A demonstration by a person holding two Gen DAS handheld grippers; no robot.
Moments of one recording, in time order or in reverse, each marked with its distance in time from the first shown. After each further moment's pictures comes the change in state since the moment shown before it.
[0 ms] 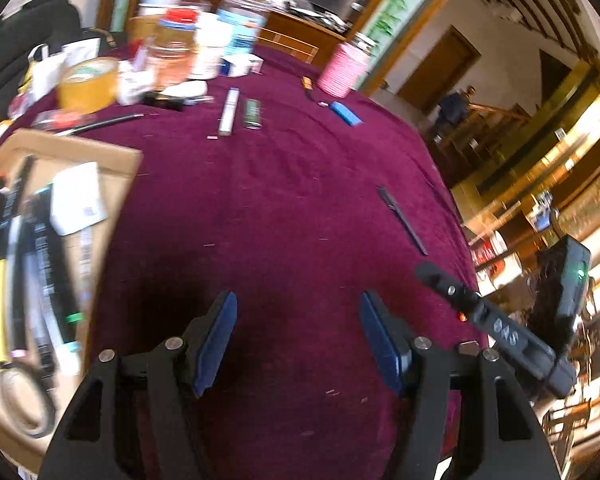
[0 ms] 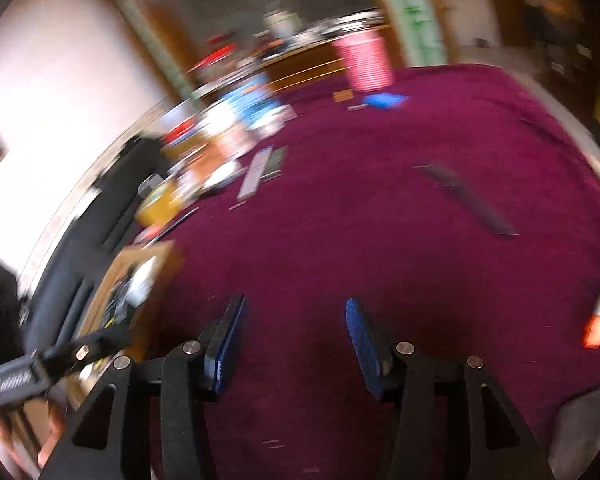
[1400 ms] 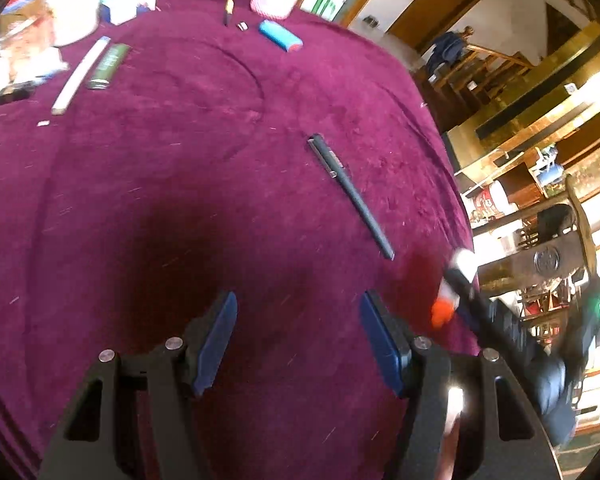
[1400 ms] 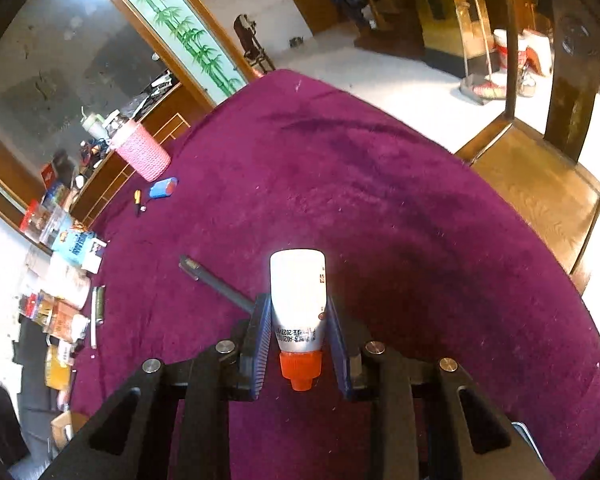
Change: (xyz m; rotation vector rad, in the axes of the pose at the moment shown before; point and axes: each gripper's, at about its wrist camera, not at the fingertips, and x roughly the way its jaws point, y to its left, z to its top) left arm 0.165 -0.114 0.047 0.031 0.254 -0.006; right arm -0.014 -0.147 0.033 0.477 -0.146 -0.353
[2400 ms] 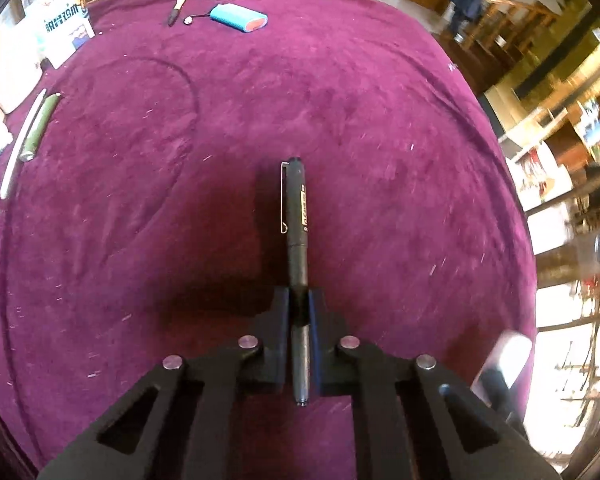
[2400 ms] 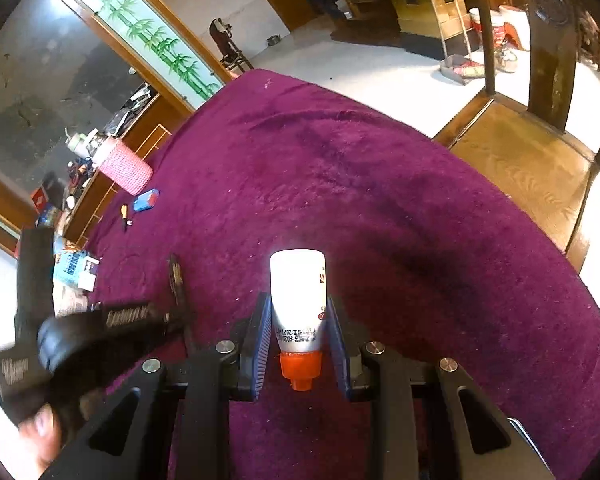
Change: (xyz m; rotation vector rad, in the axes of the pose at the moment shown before) left arm 0.062 -0.043 0.040 0.132 0.059 0.219; right arm 0.004 -0.022 0.002 0.101 0.020 0.014
